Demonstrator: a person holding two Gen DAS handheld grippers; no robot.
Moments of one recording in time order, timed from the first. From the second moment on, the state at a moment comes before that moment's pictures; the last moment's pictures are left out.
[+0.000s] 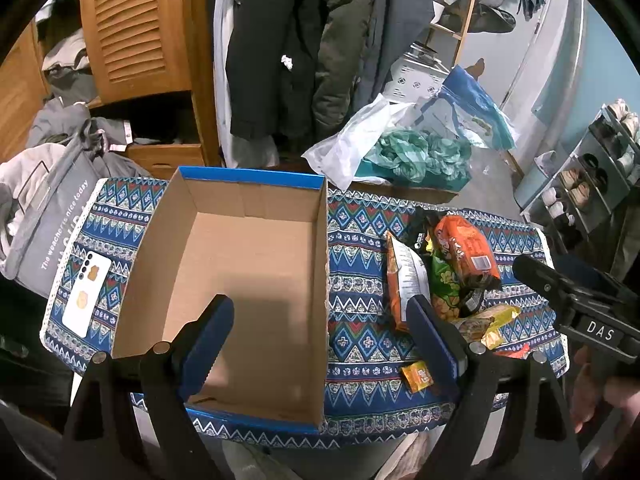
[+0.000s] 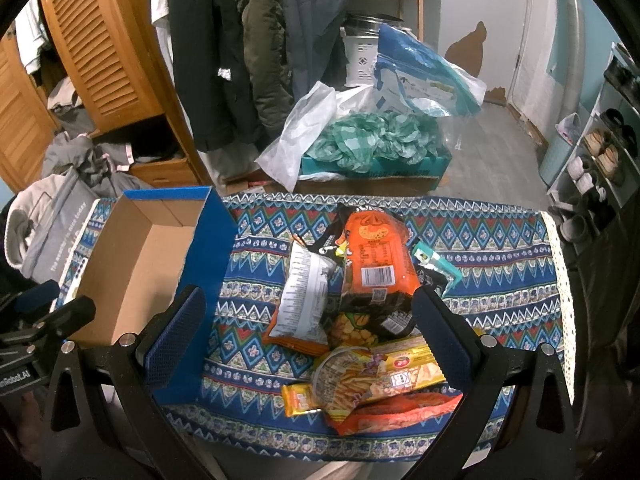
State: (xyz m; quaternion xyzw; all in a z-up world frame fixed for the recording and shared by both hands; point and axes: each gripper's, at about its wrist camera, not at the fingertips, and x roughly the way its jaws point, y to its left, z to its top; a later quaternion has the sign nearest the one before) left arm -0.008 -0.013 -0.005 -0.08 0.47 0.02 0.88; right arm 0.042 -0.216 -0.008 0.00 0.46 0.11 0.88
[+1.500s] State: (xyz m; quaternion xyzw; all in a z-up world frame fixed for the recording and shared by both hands) left arm 0.046 -0.033 -0.007 -0.09 0.51 -0.01 0.86; right arm 0.087 -0.240 -0.015 -0.02 0.51 0.12 0.85
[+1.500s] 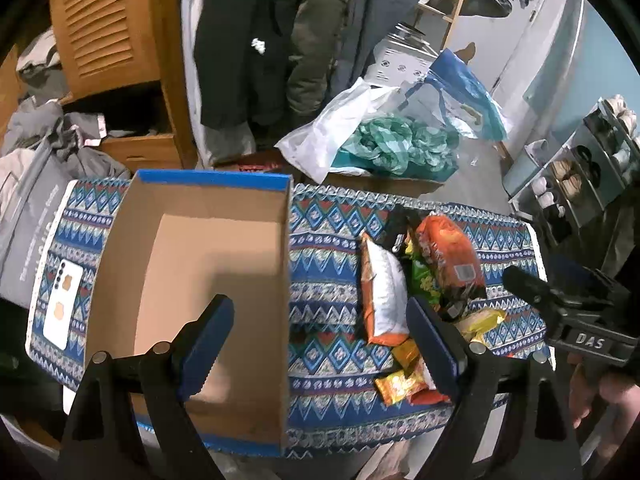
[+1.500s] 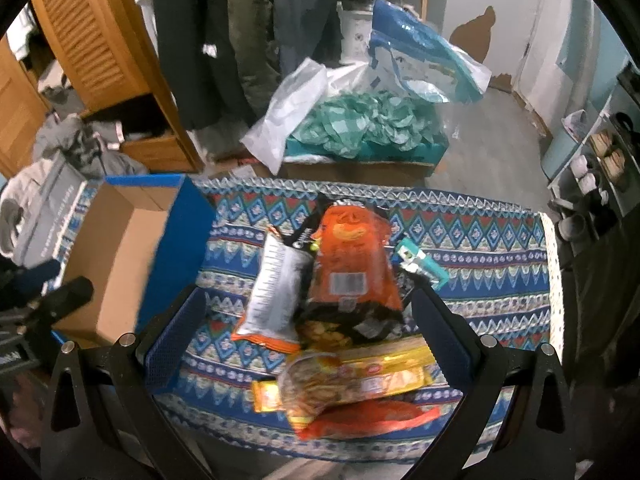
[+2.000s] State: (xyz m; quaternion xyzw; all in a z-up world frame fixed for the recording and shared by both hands) left arm 0.131 -0.074 -0.061 -0.09 0.58 -0.02 0.81; right arm 0.176 -0.260 -0.075 -0.03 0.60 0.10 0.79
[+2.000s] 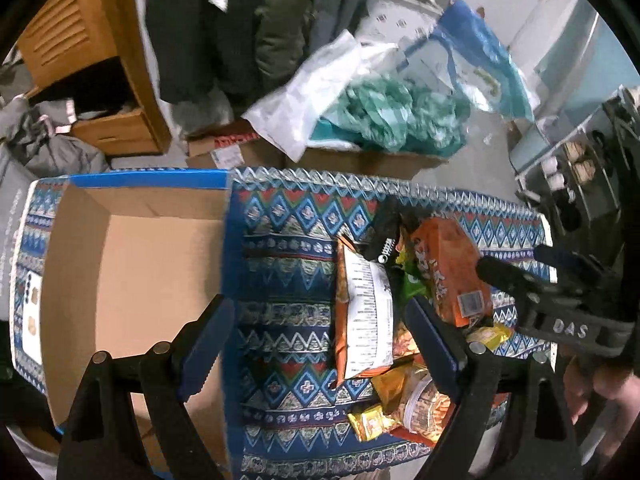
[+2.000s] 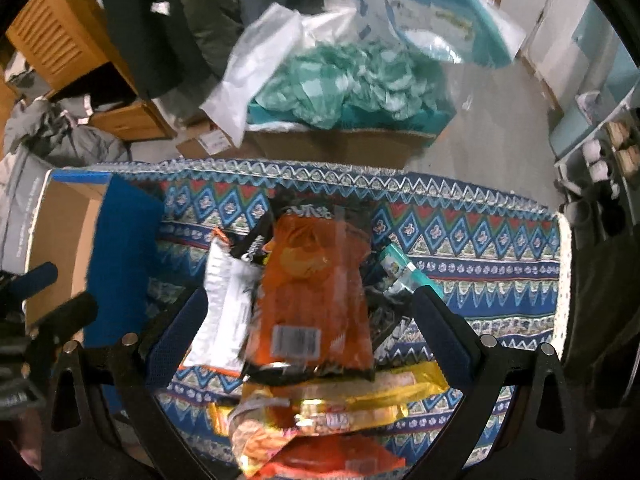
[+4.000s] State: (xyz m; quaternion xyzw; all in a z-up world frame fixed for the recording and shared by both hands) left arm 0.162 -0.143 -0.187 -0.07 0.66 -0.04 0.75; right arm 0.168 -0.317 -0.133 0.11 0.62 0.12 0.77
